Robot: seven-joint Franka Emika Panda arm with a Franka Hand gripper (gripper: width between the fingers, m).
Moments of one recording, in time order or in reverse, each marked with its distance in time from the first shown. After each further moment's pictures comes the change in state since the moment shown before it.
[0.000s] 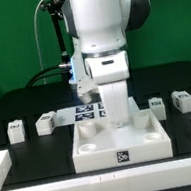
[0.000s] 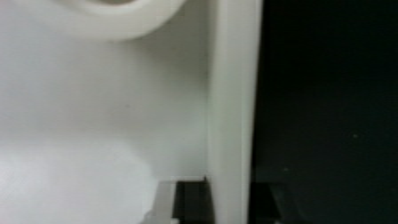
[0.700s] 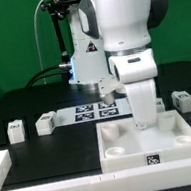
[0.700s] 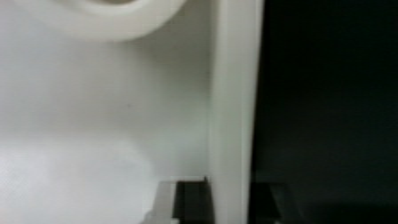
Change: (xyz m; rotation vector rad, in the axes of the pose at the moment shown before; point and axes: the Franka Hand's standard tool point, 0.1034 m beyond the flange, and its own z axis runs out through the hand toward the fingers) arm 0.051 0.038 -0.001 -0.018 0.010 0.031
